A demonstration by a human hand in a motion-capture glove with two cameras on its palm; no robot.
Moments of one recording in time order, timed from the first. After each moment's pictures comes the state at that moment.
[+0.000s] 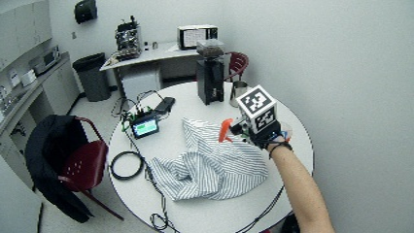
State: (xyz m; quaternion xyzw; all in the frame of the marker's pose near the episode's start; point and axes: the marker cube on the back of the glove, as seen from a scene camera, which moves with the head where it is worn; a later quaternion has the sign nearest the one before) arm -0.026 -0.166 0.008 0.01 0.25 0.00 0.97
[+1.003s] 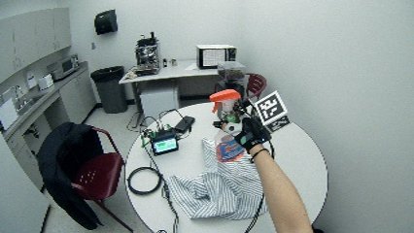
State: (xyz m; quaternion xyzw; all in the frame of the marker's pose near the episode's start) arm -0.093 -0.184 0.011 0.12 -0.37 0.04 0.92
